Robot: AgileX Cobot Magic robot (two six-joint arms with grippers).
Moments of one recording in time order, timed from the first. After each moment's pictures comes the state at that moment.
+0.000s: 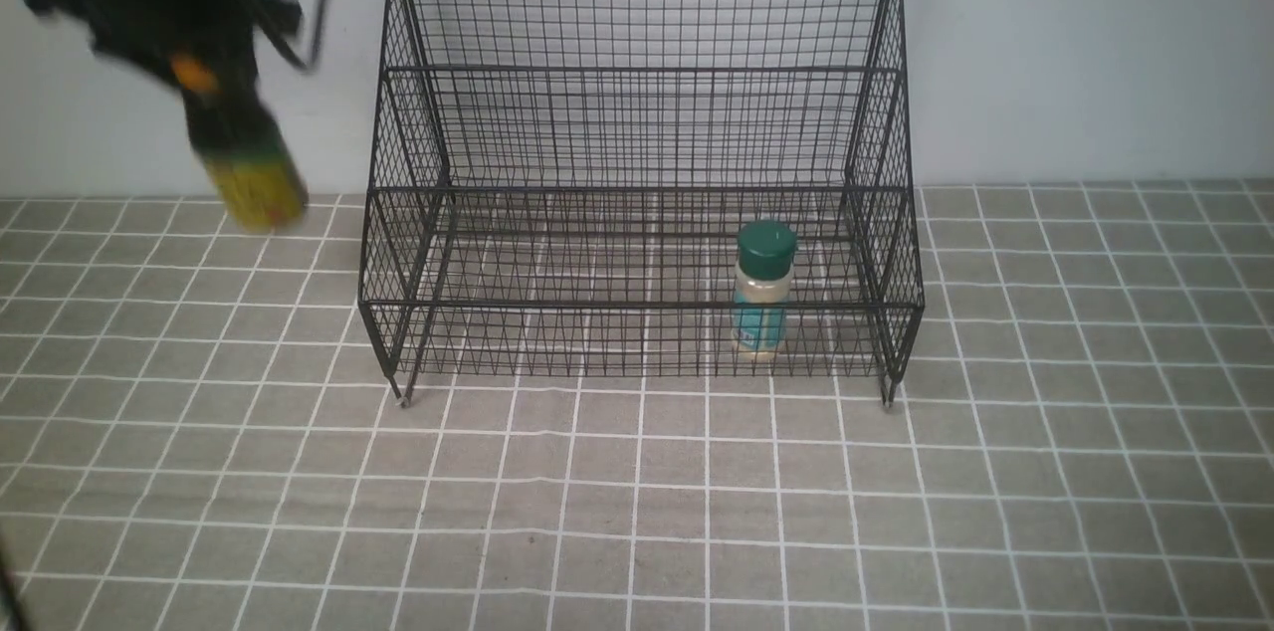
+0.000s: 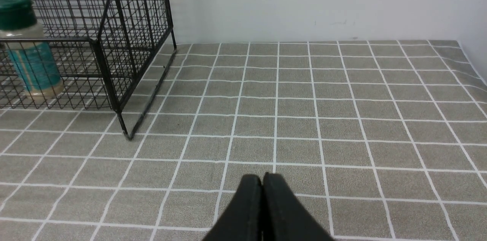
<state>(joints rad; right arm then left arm) 0.06 -0.01 0.02 -0.14 0.39 0.19 -0.01 1.99 -2.16 0.08 1.26 0.01</state>
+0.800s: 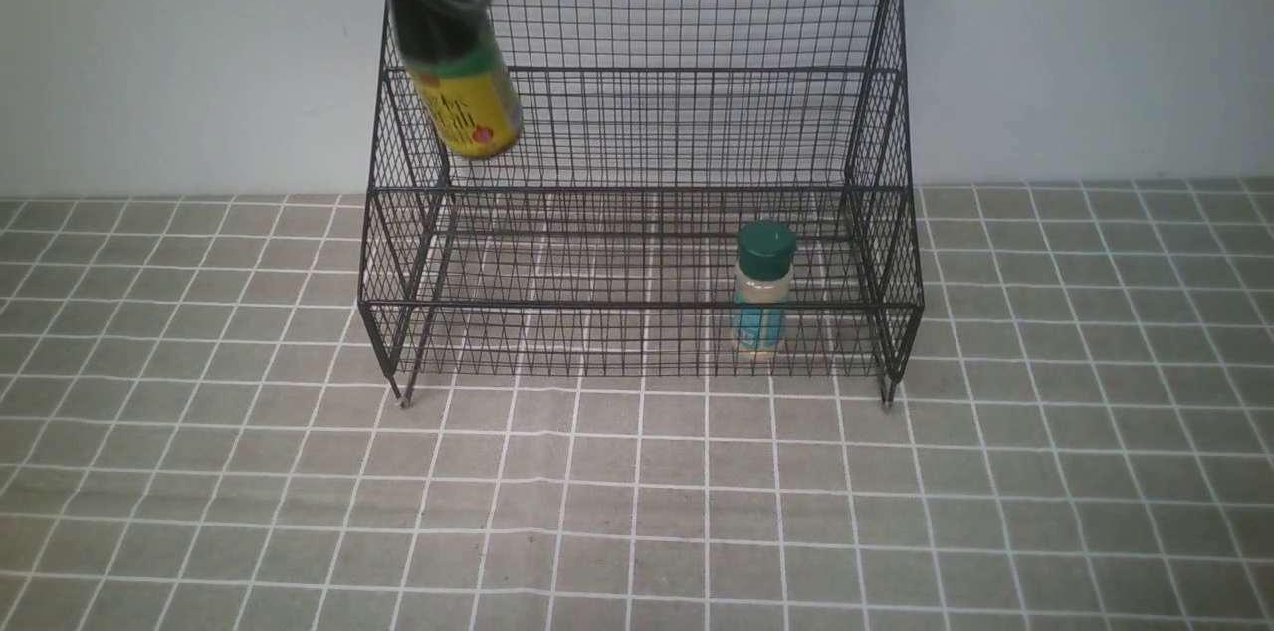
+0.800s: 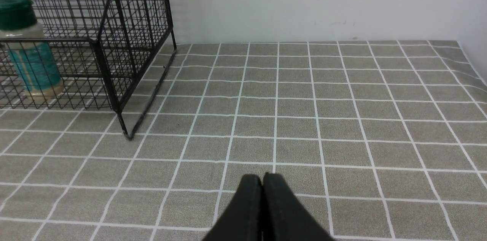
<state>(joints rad) 0.06 -0.01 0.02 -0.14 0.39 0.19 -0.27 1.98 -2.26 0.01 1.28 -0.02</state>
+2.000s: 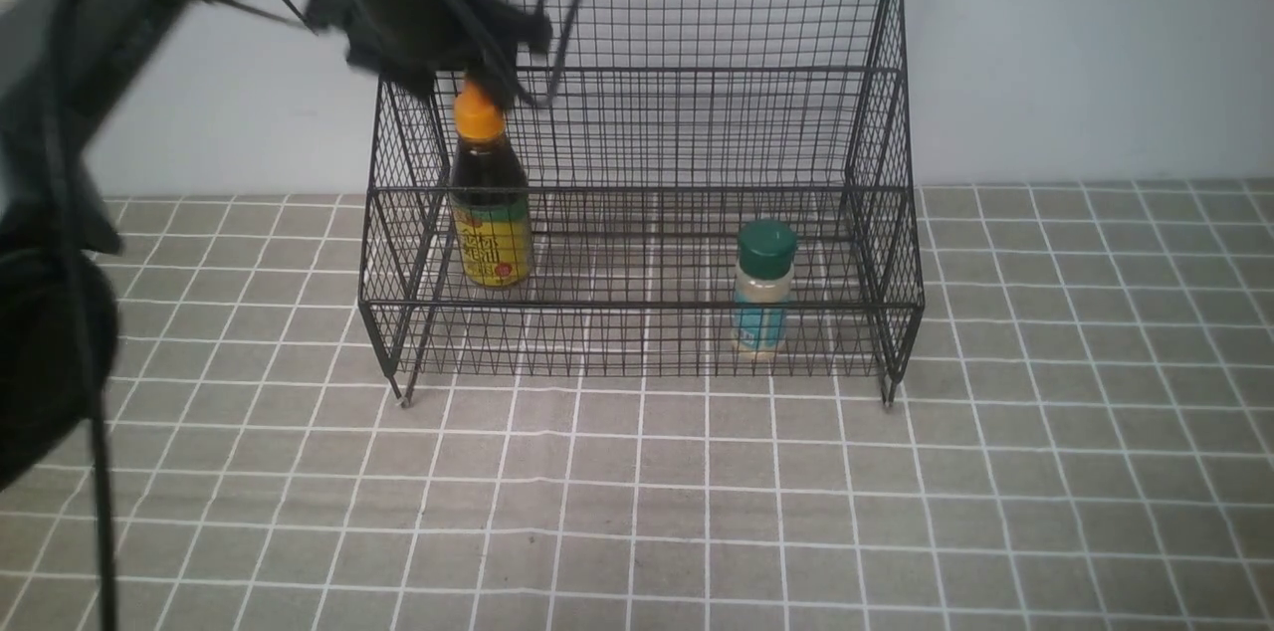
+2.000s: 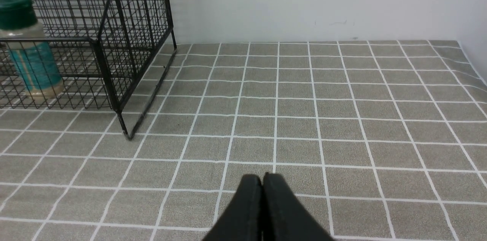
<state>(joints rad) 0.06 -0.01 0.02 -0.14 0.39 0.19 -0.27 2.12 -2.30 0.01 1.25 -0.08</state>
